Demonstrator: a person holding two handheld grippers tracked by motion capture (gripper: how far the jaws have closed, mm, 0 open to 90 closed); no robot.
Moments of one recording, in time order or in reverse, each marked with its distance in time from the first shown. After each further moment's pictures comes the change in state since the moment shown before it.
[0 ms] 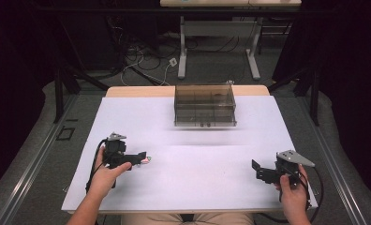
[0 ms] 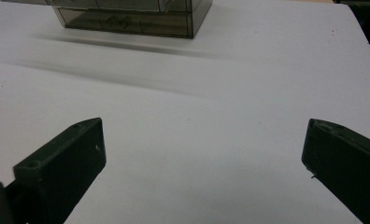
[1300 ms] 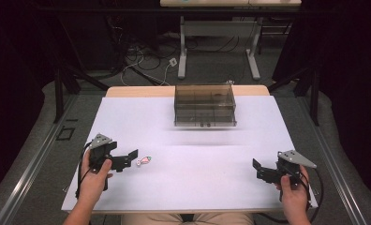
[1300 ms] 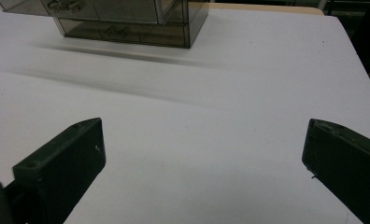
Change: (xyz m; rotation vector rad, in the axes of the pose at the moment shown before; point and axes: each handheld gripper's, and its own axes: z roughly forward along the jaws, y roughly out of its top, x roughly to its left) left arm -0.002 -0.008 -0.043 -0.197 -0.022 0.048; right arm 0.002 0.003 -0.005 -0.022 -0.015 -0.001
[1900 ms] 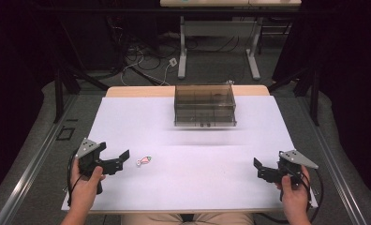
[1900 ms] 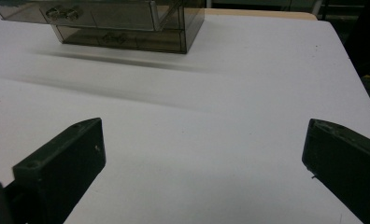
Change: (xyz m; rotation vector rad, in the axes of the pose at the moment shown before) left arm 0.006 -0.013 -0.027 -0.151 0.062 -0.013; right arm -0.002 0.001 -0.001 -0.031 -0.012 -0.008
